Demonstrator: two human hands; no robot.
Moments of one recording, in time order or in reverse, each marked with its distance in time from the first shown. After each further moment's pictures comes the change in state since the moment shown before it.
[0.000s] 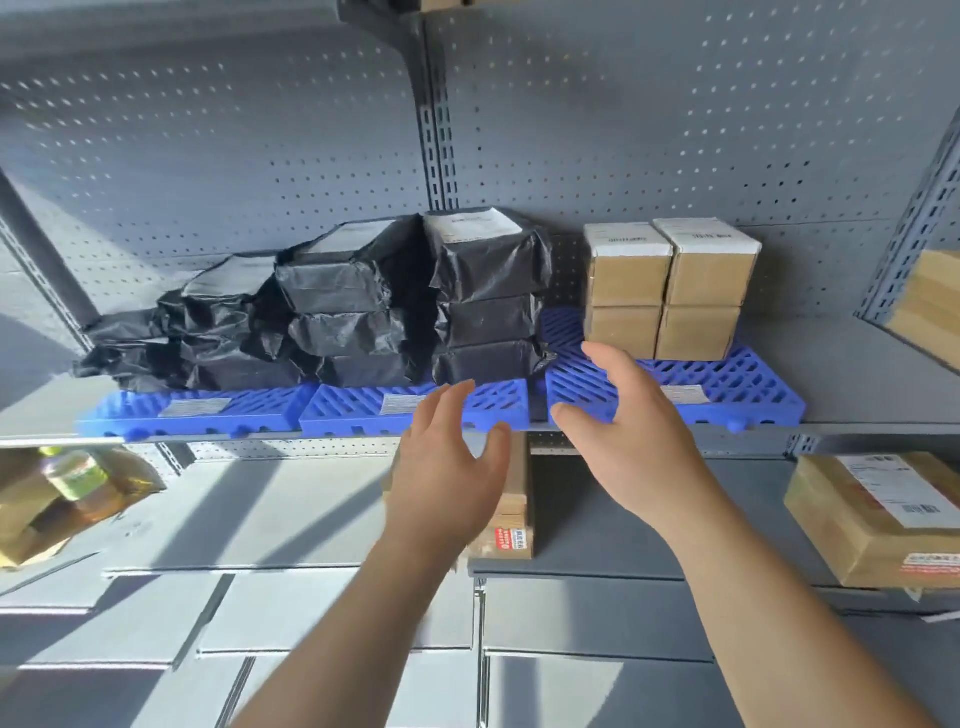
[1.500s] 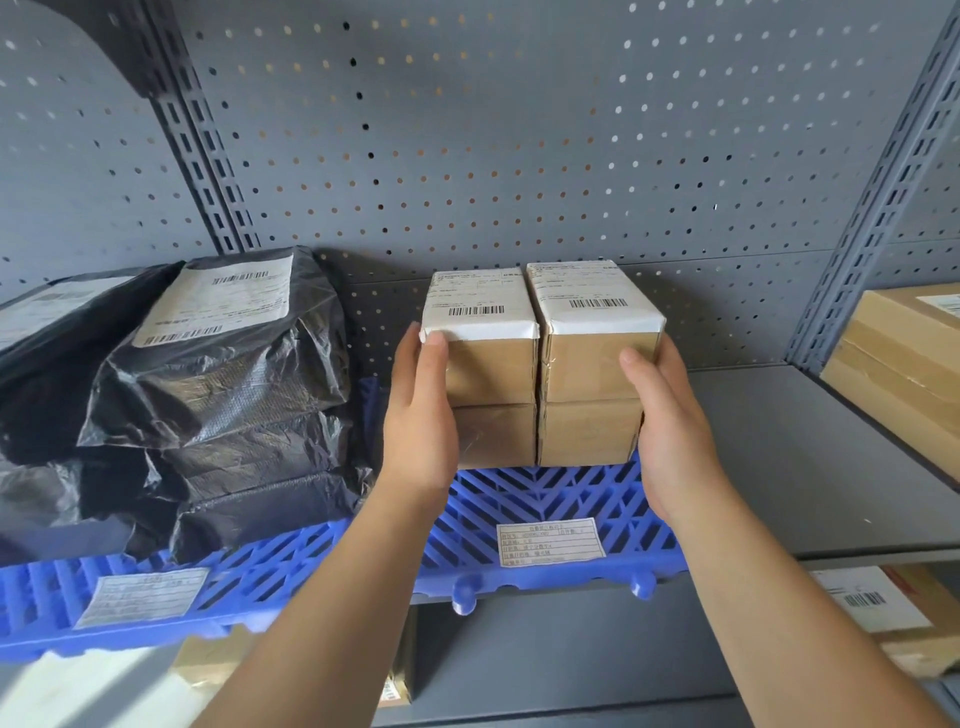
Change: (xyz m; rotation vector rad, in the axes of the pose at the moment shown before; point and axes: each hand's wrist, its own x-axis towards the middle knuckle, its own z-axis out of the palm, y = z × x) left_hand 0.194 0.106 0.178 -0.806 -0.033 -0.284; right_hand 0.204 0.159 -0.096 0.616 0.191 0.068
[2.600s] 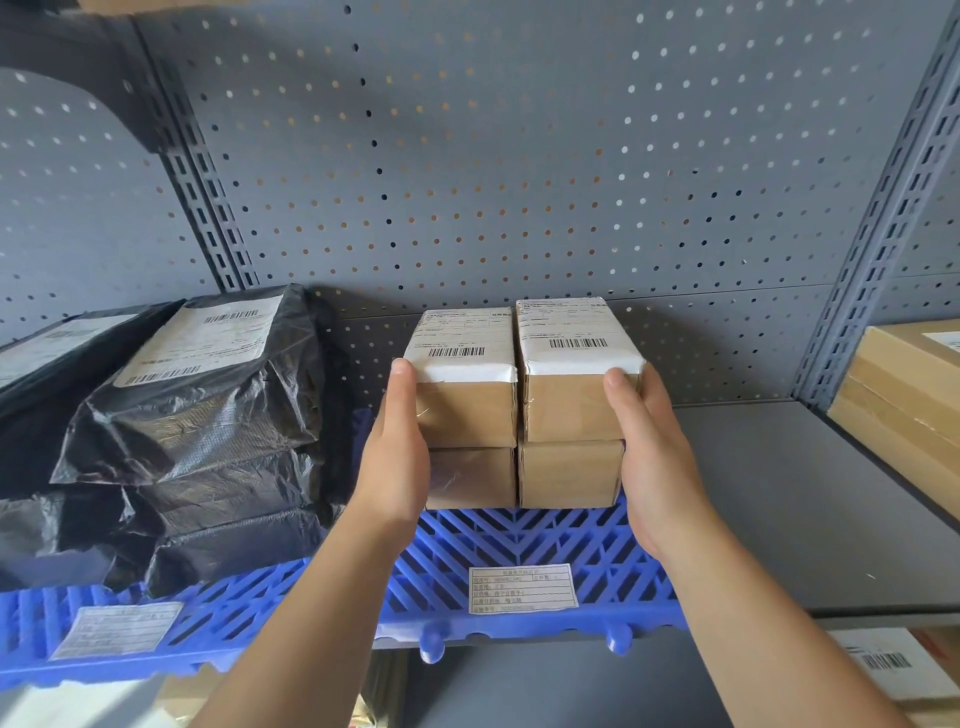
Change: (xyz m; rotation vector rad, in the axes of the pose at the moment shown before) left_hand 0.000 0.011 0.011 0.076 0.009 -0.105; right_hand 0.015 0.000 -0.012 0.054 -0.061 0.019
